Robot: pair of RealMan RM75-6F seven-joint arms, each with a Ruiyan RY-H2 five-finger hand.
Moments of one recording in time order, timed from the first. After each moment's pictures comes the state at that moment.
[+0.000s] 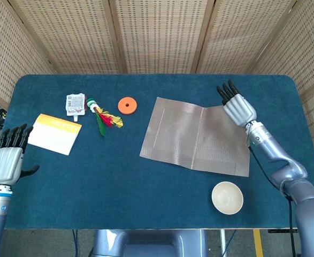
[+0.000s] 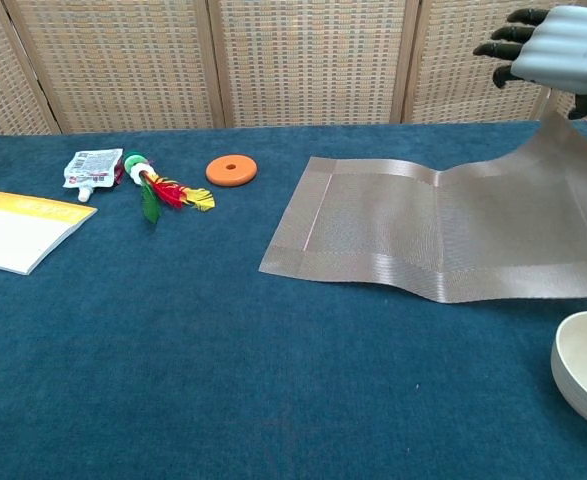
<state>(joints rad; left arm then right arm) -0.28 -1.15 -0.14 -1.77 1.26 1.38 0.36 0.87 -1.58 0.07 -0.49 -1.62 0.95 -0.28</state>
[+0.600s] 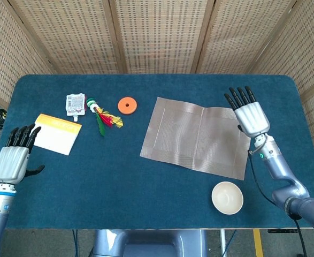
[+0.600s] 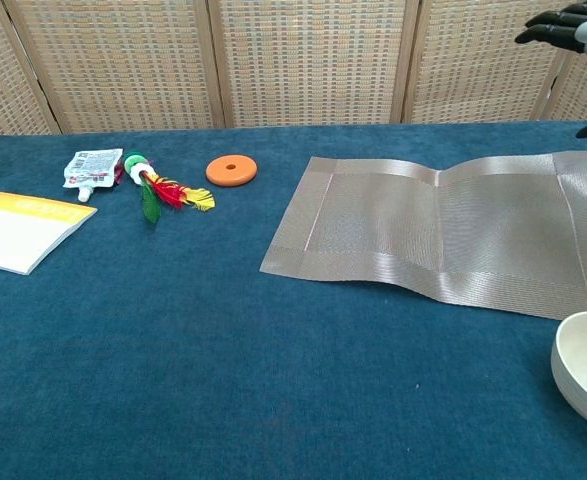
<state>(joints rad) -0.30 -1.17 -0.12 -1.70 1.35 1.35 0.26 0.68 -1.40 0.16 -0.98 -1.45 1.11 -0.12</state>
